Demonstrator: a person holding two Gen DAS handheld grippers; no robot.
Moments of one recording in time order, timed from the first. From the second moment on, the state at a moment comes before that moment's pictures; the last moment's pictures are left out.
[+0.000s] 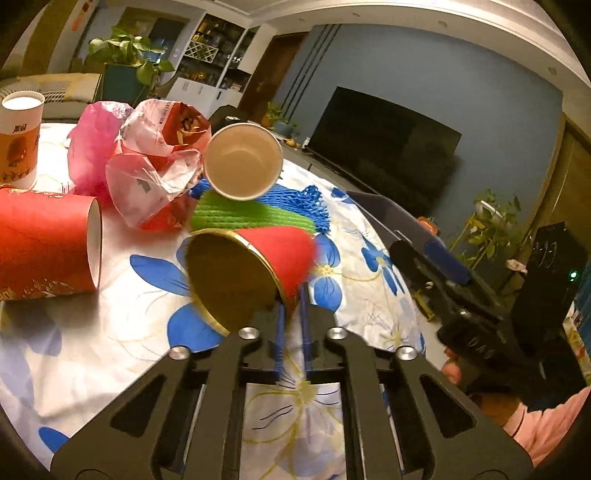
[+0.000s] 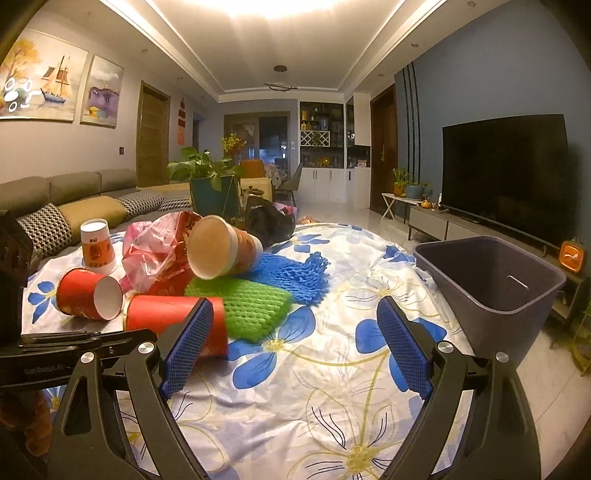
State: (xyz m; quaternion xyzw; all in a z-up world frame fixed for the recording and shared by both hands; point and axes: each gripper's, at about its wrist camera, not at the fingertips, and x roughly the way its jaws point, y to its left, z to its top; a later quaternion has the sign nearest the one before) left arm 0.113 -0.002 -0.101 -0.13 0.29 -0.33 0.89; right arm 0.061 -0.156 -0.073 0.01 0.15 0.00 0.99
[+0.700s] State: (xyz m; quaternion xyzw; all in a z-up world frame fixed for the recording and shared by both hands) left arm 0.093 0.049 -0.039 -0.12 0.19 -0.18 0.96; right arm 0.150 -0.114 -0.063 0.00 0.17 0.04 0.98
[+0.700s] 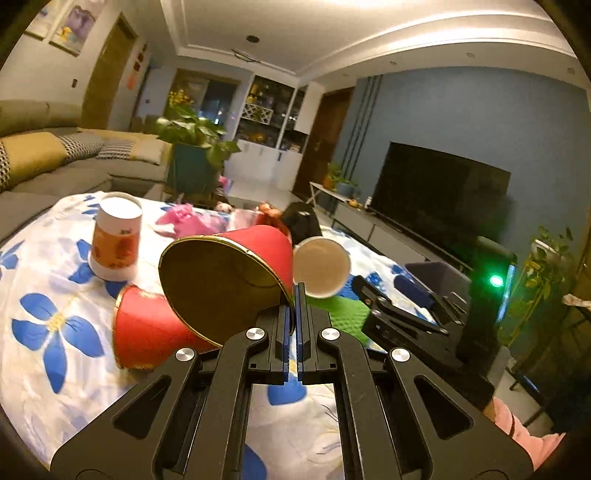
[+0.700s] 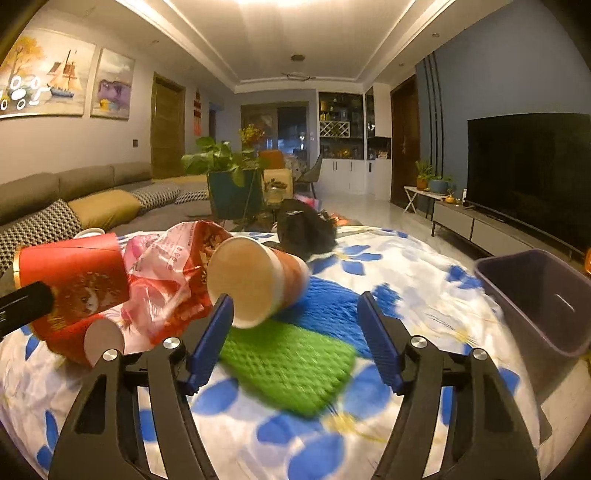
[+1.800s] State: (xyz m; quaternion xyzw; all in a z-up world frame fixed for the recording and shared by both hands) left arm 0.100 -0.010 -0.005 -0.07 0.17 -0.23 0.95; right arm 0.096 -0.199 -0.009 0.05 0.12 -0.04 0.99
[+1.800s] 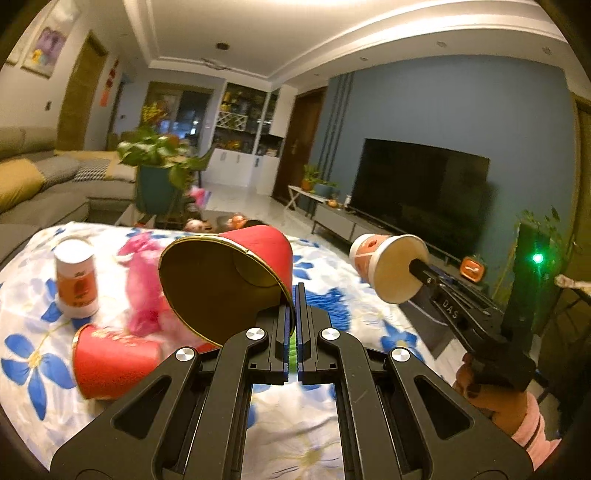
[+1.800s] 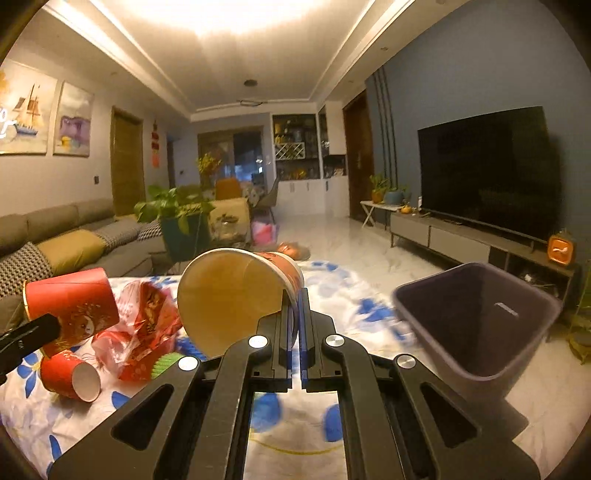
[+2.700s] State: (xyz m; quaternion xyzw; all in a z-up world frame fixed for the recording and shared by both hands) left arm 0.162 -0.268 0.013 0.00 0.16 -0.41 0.90; right arm 0.057 -0.388 0.002 0.07 0.08 -0.24 0.96
